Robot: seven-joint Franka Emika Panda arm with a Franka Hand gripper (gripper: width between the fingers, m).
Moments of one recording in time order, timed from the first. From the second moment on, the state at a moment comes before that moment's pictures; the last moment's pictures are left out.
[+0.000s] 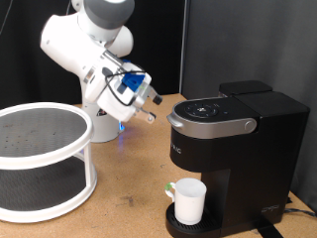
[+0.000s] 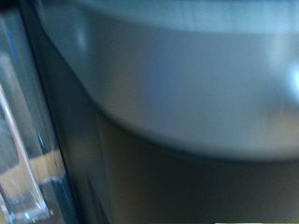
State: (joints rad) arm 0.11 -0.37 -0.25 -2.72 1.26 2.29 -1.32
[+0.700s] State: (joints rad) arm 0.09 -0.59 -0.25 -2.69 1.15 2.23 -1.12
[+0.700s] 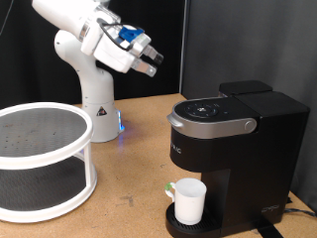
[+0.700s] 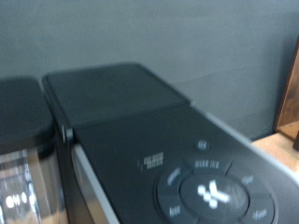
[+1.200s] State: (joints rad) arm 0.09 -0.60 -0.19 -2.64 1.01 2.22 -0.99
